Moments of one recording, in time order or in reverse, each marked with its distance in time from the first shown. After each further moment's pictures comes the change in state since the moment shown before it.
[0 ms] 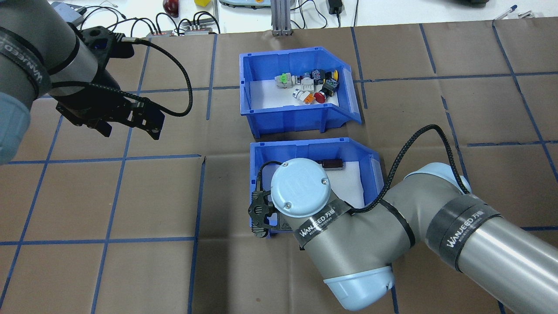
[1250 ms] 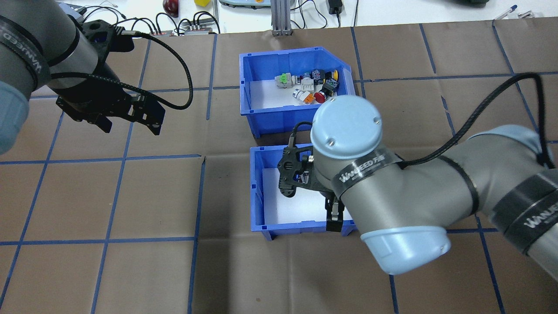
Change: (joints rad) left arm -0.004 -0.011 0.019 -0.016 -0.001 -0.015; right arm -0.196 -0.132 -0.145 0.311 0.011 0.029
